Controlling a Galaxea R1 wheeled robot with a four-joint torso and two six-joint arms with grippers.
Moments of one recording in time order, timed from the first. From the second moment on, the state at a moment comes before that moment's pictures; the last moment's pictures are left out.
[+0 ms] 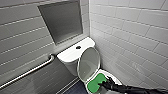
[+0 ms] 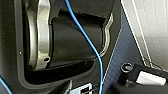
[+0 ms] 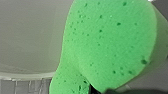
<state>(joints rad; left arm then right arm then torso) 1.72 2.88 -2.18 0.29 -0.10 0.12 -0.62 2.66 -1.88 0.15 0.00 0.43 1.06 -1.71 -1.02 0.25</state>
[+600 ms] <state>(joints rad) 1.72 2.88 -2.19 0.29 -0.10 0.12 -0.68 2.83 -2.10 0.19 0.03 0.43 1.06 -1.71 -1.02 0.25</state>
